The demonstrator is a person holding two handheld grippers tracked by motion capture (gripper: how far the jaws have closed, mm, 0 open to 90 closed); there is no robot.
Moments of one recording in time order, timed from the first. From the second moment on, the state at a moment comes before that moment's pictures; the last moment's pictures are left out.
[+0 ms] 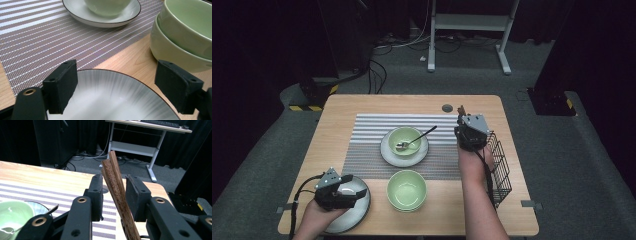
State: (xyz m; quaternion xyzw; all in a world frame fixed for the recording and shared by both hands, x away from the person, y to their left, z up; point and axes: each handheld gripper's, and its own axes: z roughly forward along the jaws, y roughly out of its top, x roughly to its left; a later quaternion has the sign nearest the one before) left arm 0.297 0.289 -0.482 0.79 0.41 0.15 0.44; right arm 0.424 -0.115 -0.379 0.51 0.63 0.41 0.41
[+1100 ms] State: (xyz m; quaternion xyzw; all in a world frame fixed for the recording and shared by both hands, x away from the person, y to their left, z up) left arm 0.297 0.289 -0.481 0.78 0.41 0.15 0.44; right arm 0.404 -0.117 -0.375 0.49 0.64 0.40 0.43
